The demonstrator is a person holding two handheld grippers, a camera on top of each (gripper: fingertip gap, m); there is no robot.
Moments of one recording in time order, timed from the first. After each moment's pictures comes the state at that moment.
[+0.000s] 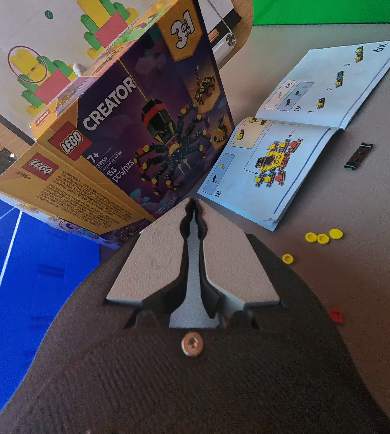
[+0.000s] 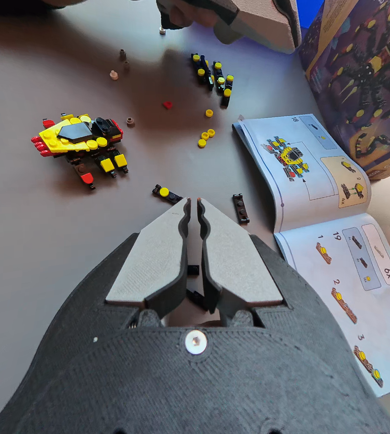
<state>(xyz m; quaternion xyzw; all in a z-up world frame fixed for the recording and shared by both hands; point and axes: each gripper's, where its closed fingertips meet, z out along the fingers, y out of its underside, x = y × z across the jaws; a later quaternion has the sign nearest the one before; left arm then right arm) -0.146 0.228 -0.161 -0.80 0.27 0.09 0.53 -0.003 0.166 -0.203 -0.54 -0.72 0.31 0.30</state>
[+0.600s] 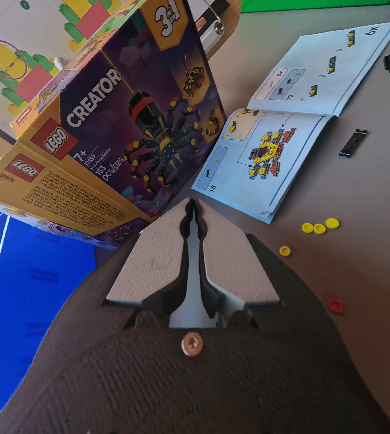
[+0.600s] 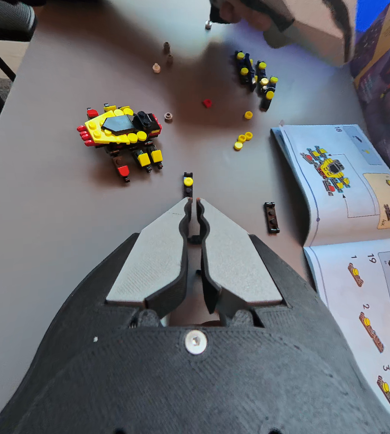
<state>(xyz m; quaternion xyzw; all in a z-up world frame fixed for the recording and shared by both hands) -0.144 0.226 -0.169 -0.80 0.29 0.09 0.51 0.002 0.141 -0.205 -0.51 -0.75 0.33 0.27</state>
